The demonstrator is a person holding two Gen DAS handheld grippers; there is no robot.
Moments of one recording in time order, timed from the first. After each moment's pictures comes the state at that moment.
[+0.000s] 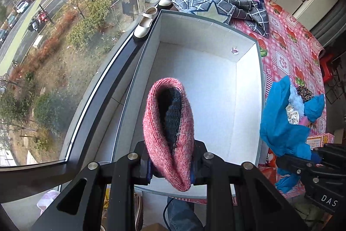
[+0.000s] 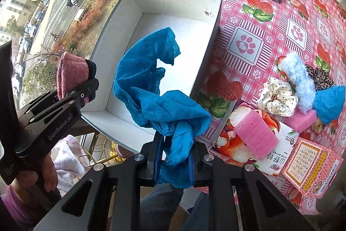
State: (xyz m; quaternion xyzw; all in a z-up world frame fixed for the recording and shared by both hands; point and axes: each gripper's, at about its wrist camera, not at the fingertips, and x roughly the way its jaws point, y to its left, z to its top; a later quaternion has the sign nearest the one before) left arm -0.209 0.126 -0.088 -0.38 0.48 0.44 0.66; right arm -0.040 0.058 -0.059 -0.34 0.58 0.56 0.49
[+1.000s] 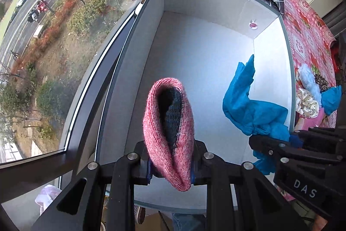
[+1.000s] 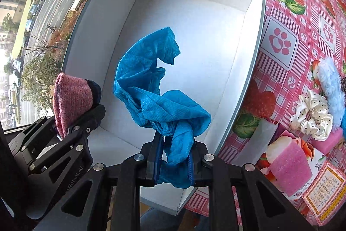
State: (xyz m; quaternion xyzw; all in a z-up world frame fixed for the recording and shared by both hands) left arm -0.206 0.133 -0.146 -0.40 0.53 0.43 0.62; right arm -0.077 0.107 -0.129 -0.37 0.61 0.53 0.46
